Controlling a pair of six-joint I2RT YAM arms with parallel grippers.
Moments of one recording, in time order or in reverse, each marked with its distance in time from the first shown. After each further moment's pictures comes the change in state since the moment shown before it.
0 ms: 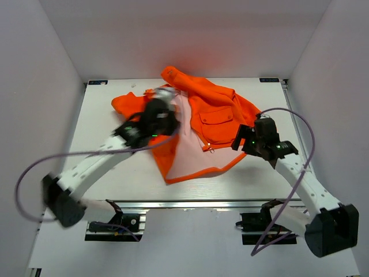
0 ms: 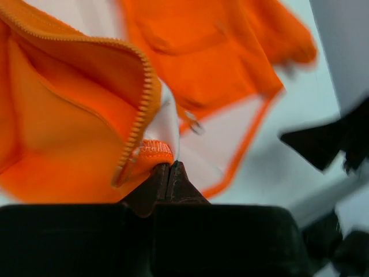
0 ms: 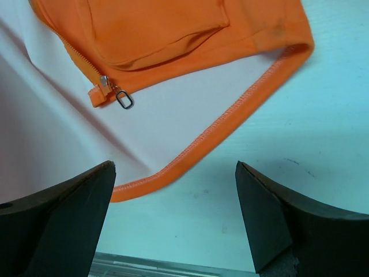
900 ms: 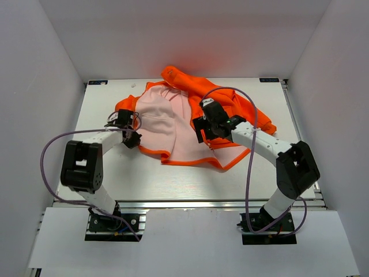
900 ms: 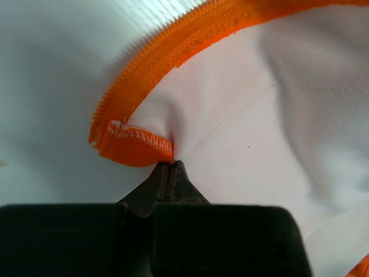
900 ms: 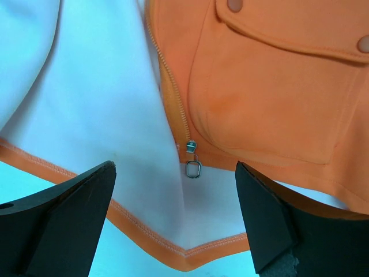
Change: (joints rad) left arm 0.504 0.453 -0.244 0.113 0.016 -0.362; right arm 0.348 0.579 0.428 0.072 0.159 -0.295
